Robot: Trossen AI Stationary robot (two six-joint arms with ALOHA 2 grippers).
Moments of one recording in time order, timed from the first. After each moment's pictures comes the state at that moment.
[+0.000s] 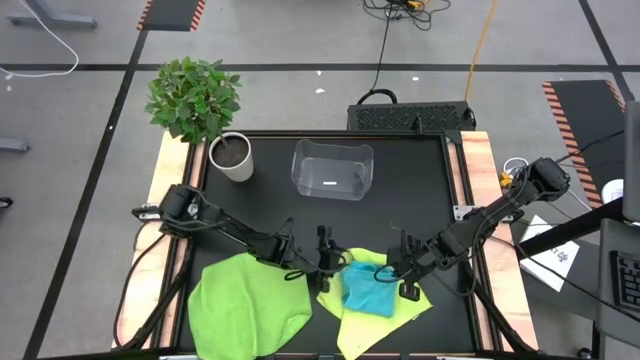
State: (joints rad) left arm -0.32 1.99 1.07 0.42 -0.35 0.14; right arm 0.56 1.32 0.71 -0.50 0.05 0.80
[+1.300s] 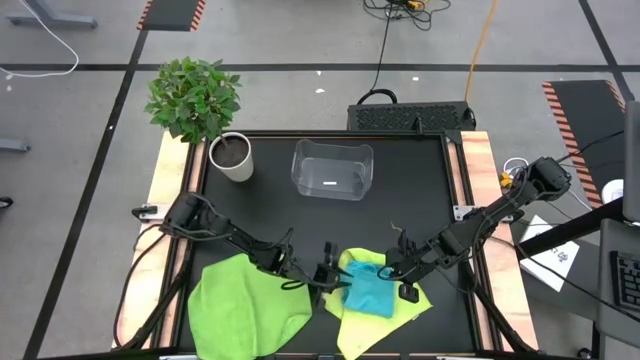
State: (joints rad) left arm -0.37 2.07 1.07 0.66 -0.19 0.23; right arm 0.56 1.31 0.65 -0.33 0.05 0.78
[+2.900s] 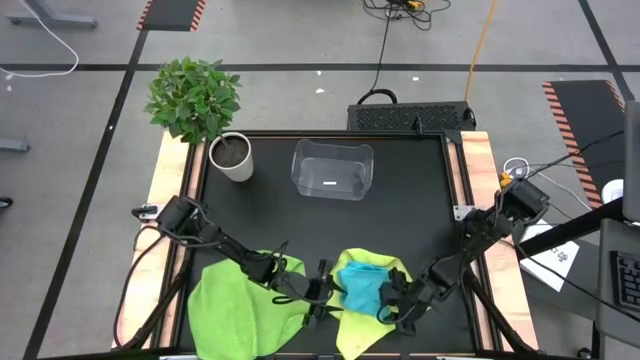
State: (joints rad) left arm -0.47 2.04 1.09 0.59 -0.17 0.02; right arm 0.75 1.65 0.72 0.00 0.10 0.85
